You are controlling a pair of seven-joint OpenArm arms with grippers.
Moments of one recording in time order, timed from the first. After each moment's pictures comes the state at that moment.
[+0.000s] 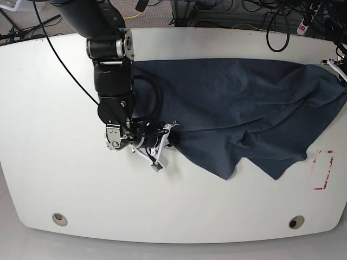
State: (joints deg) left arm 19.3 -20.4 -48.0 109.0 -14.5 -35.9 56.4; right arm 26.9 -2.7 2.8 49.4 7.7 41.0 -45.4
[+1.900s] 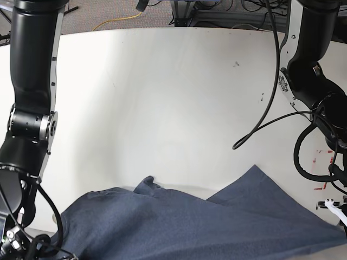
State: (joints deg) left arm -41.7 -14.3 -19.8 112.7 6.4 -35.9 70.4; right arm 66.2 20.6 -2.7 80.4 9.7 41.5 -68.1
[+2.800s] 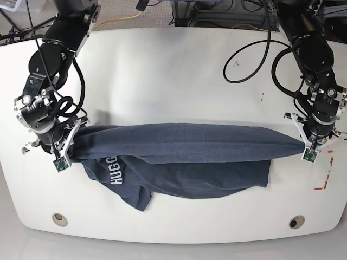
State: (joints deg) left arm -5.7 -14.0 -20.5 113.9 5.9 -36.3 64.1; right arm 10.8 12.6 21.4 111.8 9.2 41.4 -71.5
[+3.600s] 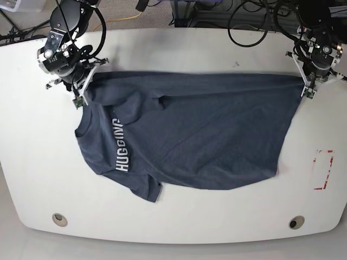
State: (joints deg) left arm 19.0 -13.8 -27.0 113.6 6.2 -36.4 63.6; right arm -12.8 3.5 26.3 112.9 8.8 41.2 -70.7
